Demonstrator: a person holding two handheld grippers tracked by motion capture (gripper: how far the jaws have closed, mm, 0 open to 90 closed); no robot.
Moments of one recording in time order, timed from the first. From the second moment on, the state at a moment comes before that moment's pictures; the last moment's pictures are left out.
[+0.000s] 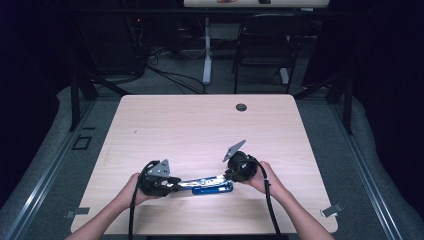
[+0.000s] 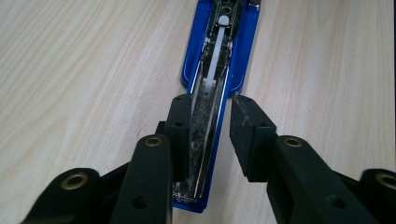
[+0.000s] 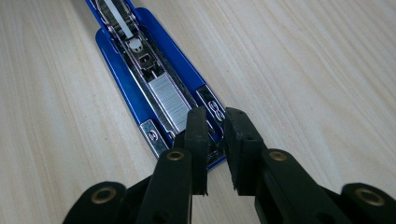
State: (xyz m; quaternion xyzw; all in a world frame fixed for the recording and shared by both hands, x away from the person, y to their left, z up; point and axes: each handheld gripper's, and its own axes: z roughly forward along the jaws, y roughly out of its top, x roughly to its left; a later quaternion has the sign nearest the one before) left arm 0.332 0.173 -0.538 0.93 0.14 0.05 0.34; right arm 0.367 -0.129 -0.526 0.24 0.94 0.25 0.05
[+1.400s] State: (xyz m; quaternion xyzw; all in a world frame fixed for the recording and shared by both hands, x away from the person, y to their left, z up) left arm 0.343 0.199 -0.555 0.93 0.21 0.01 0.31; right arm 0.349 -0.043 -0.531 0.21 0.93 0.31 0.06
